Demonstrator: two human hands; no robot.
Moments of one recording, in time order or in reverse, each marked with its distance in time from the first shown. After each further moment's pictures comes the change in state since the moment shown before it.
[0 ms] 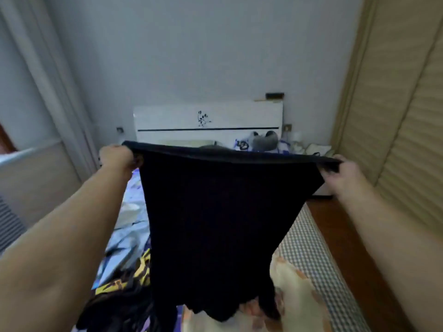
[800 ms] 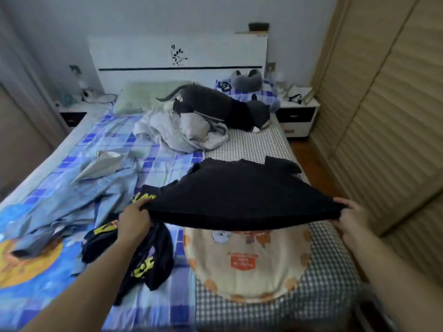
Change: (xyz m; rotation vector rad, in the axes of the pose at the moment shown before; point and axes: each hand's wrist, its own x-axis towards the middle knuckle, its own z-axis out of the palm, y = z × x) left_hand -0.068 -0.295 -0.069 0.670 -0.268 0.082; right_hand -0.121 0.116 -0.229 -0.821 0.526 -0.101
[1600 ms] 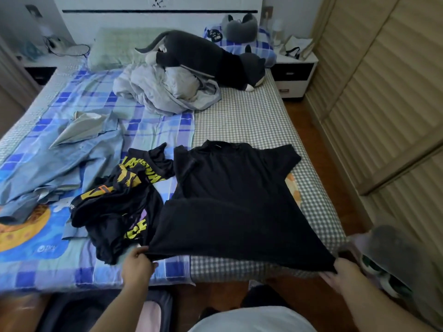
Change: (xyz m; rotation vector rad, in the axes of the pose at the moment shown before) left_hand -0.138 -0.134 0.089 -0.323 0.029 -0.599; right_hand -0.040 0.194 -0.097 -0.119 0.181 0.647
